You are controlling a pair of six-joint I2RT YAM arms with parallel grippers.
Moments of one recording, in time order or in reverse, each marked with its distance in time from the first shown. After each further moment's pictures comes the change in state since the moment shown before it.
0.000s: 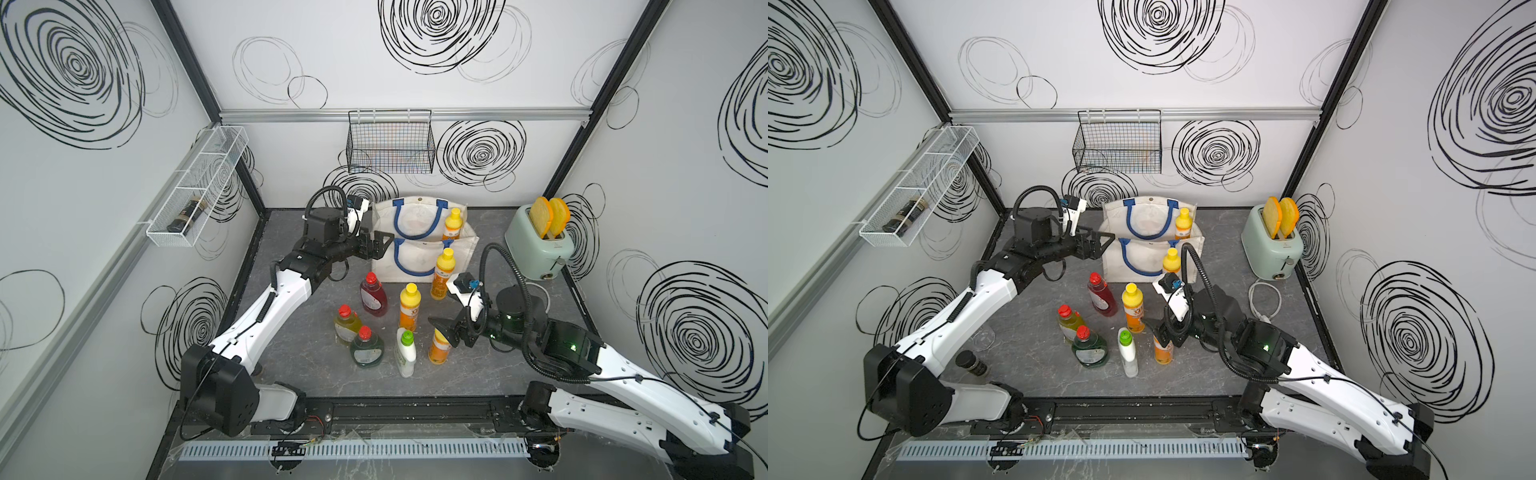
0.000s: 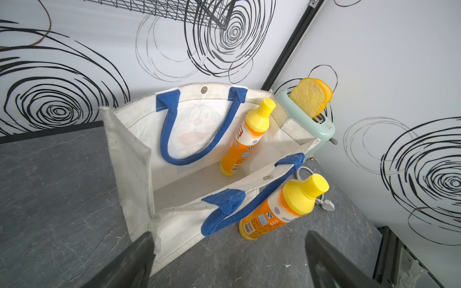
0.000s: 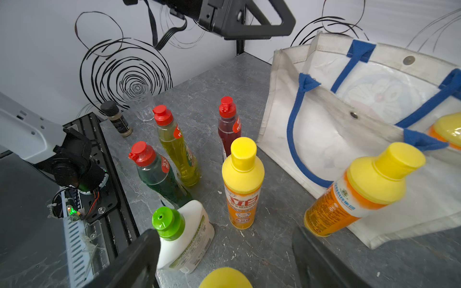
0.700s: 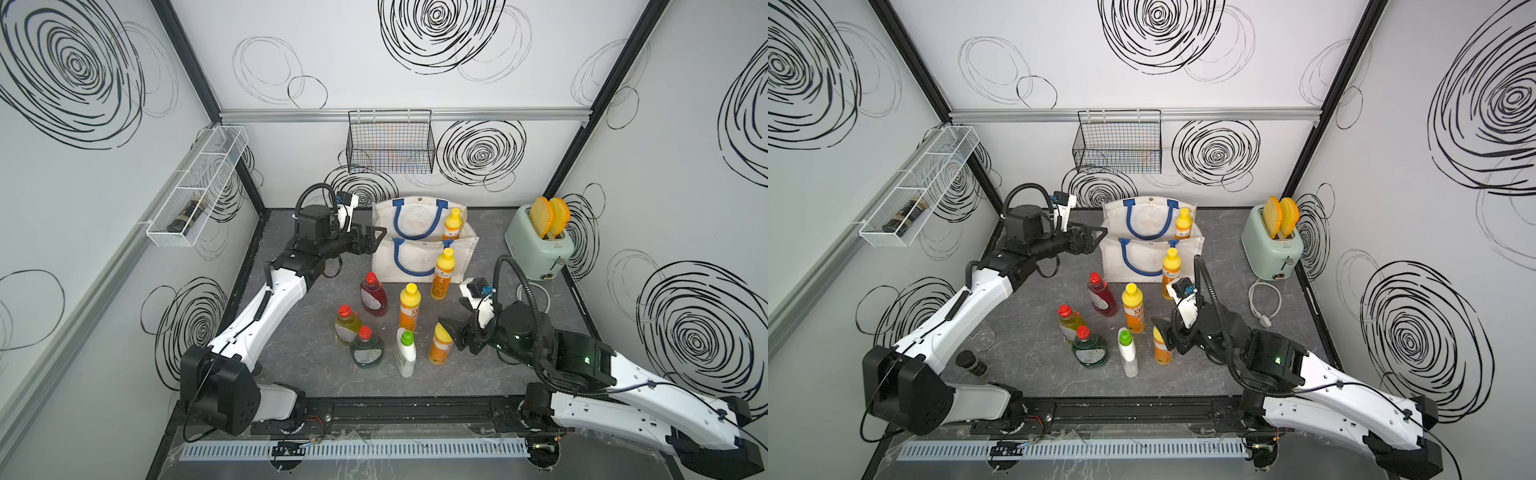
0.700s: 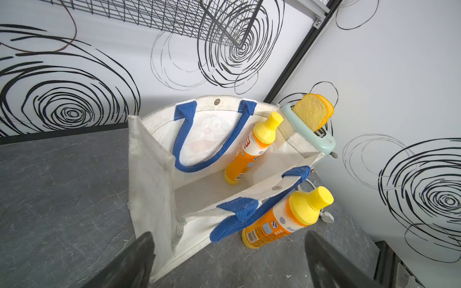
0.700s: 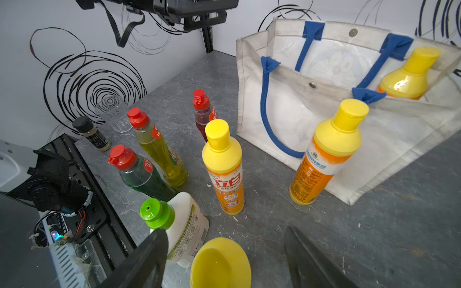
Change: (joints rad) left arm 0.059 0.000 -0.007 0.035 0.037 -0.029; right arm 0.109 -0.072 -0.014 -0.102 0.235 0.207
